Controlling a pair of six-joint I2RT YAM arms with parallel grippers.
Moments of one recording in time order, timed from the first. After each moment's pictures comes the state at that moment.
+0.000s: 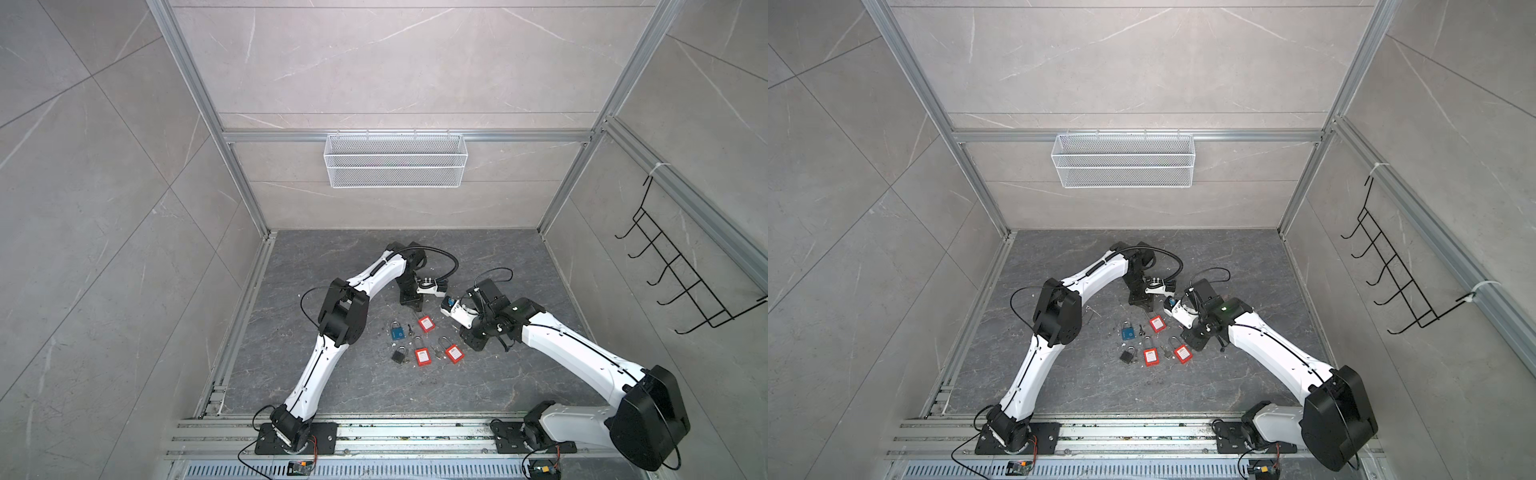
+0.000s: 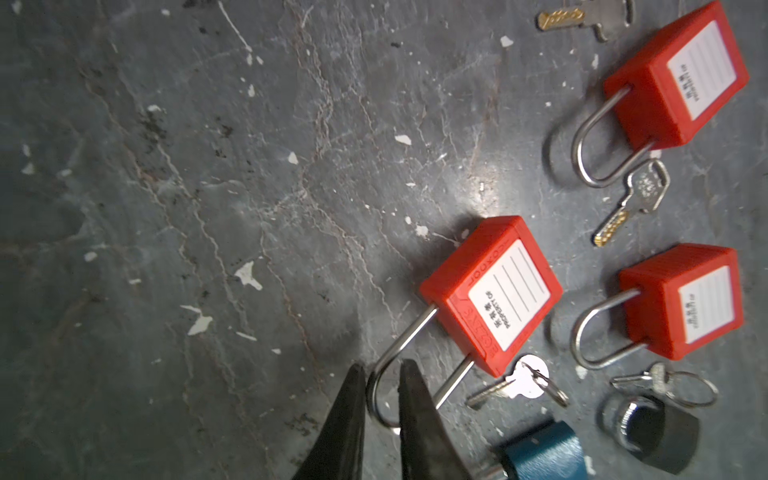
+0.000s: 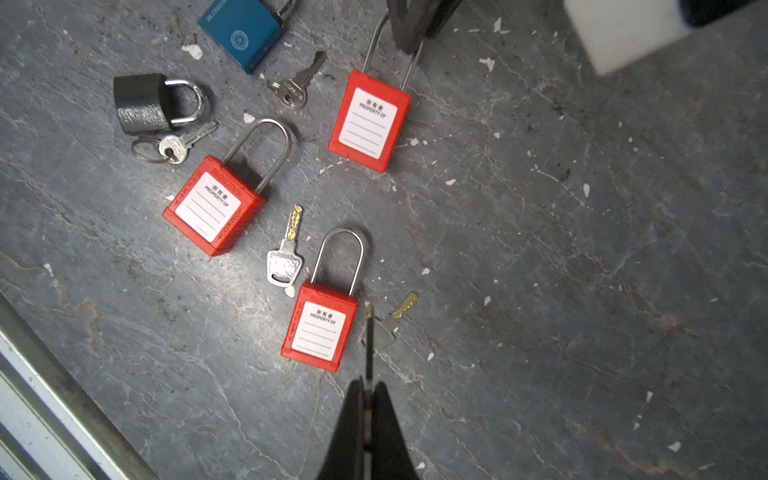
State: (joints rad) left arm -0.65 2.48 2.23 -1.24 0.42 1.00; right arm 0.53 1.30 0.94 -0.80 -0.09 -0.39
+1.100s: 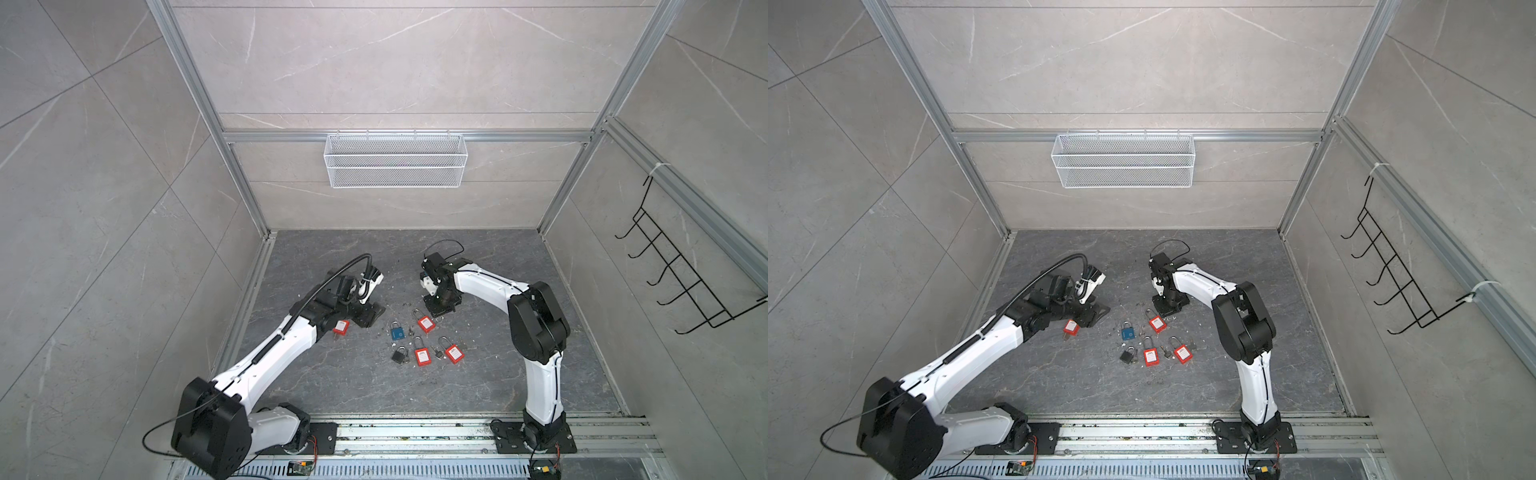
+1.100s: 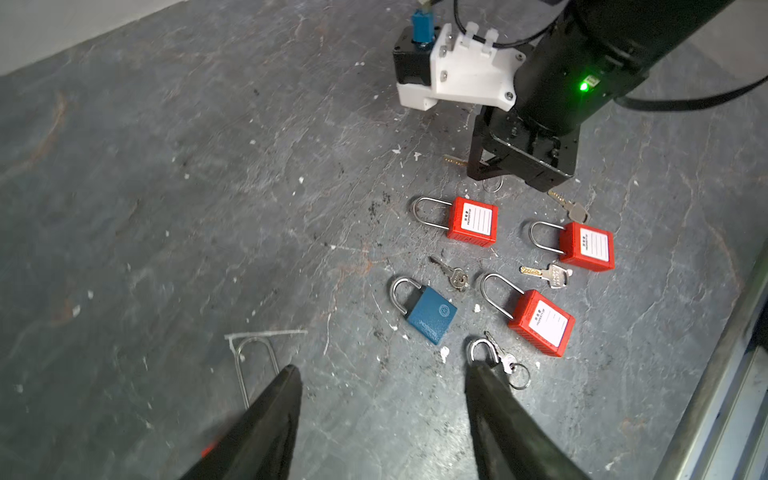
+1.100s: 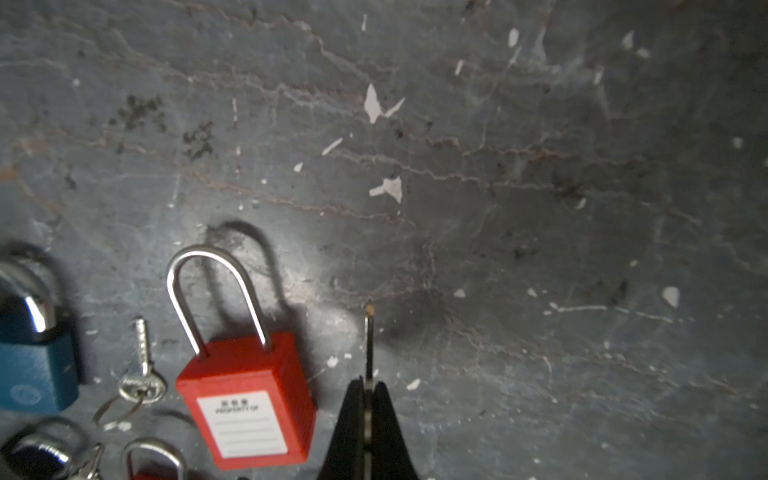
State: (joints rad) left arm -0.50 1.20 0.90 -0.46 0.25 0.08; right arm 0.53 2.08 1.56 -0.94 -0.02 0.08
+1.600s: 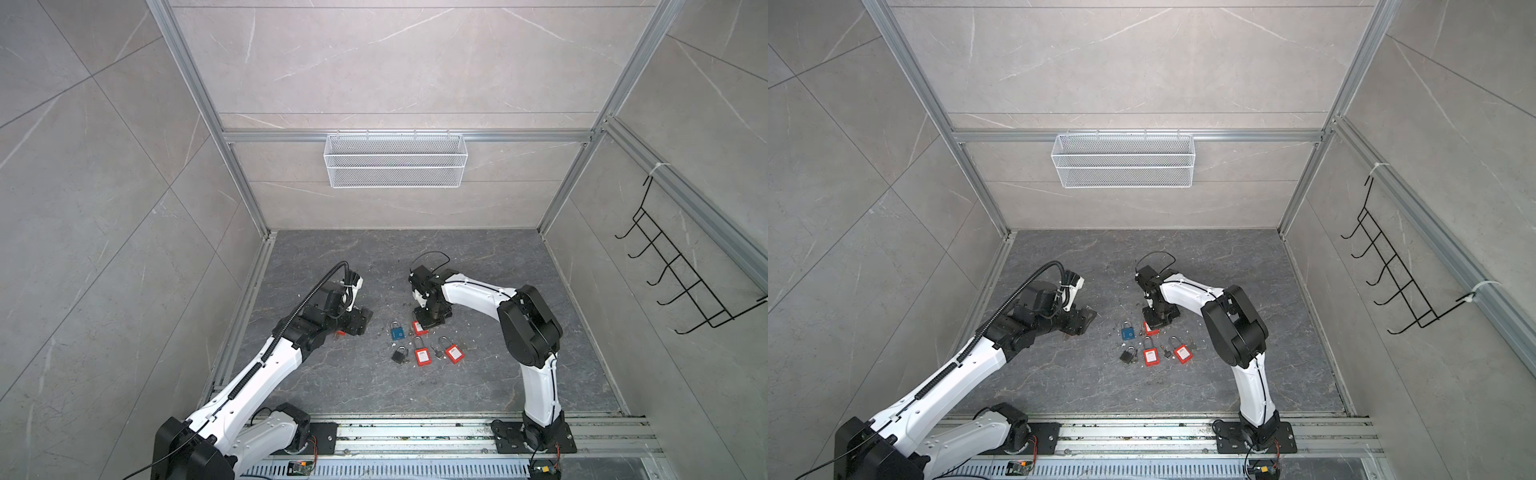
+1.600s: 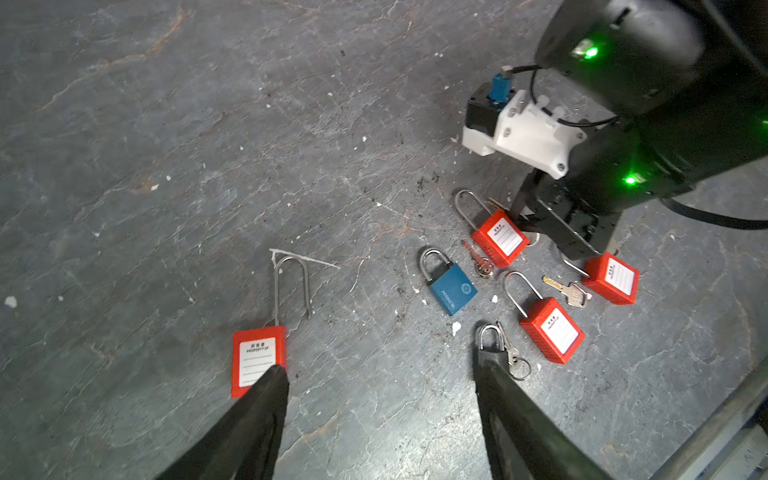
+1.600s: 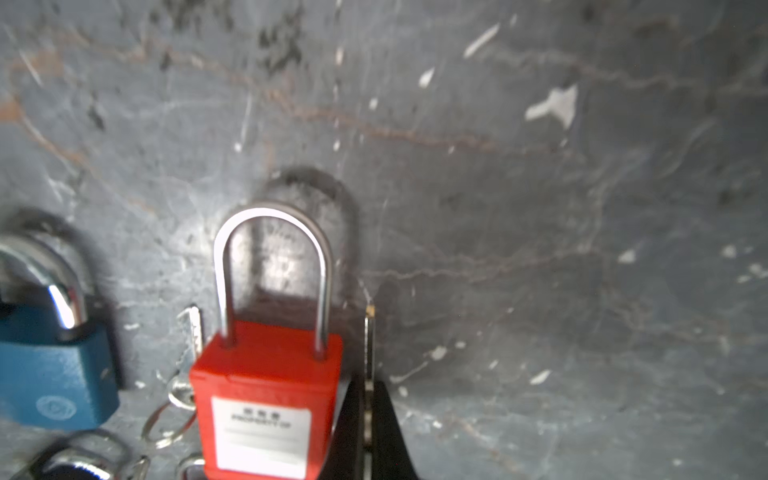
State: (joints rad) left arm -0.50 1.05 0.83 -0.55 0.08 -0.12; right arm 0.65 2.06 1.47 -0.91 -0.02 0.24
